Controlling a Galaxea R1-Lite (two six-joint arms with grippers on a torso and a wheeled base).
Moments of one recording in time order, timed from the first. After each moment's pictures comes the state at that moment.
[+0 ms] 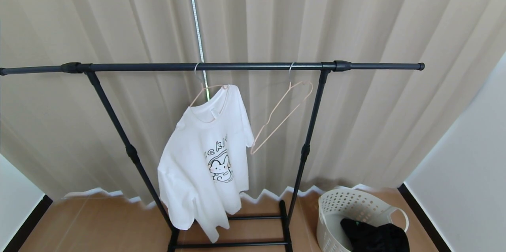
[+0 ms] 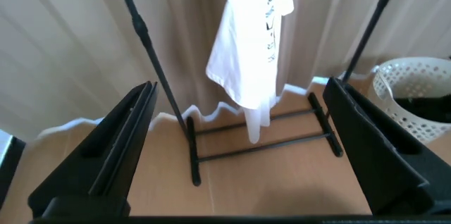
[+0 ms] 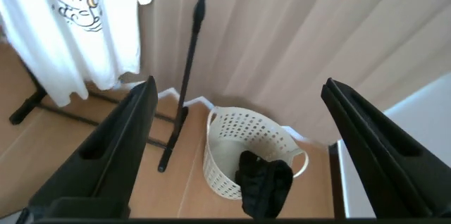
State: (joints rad) left arm 0.04 0.12 0.00 0.00 -0.13 0.14; right arm 0.24 0.19 0.00 -0.07 -0.15 -0.21
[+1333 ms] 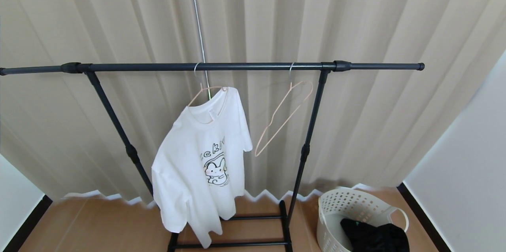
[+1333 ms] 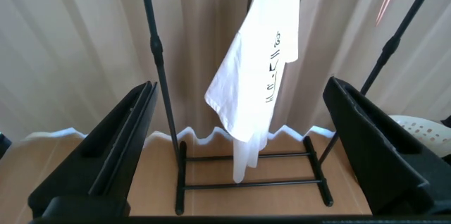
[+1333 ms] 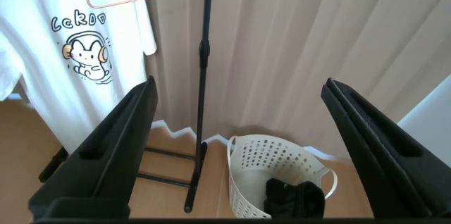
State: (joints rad) left arm 0.00 0.00 0.00 0.00 -0.02 0.01; right arm 0.01 0.00 0.00 0.00 0.14 -0.06
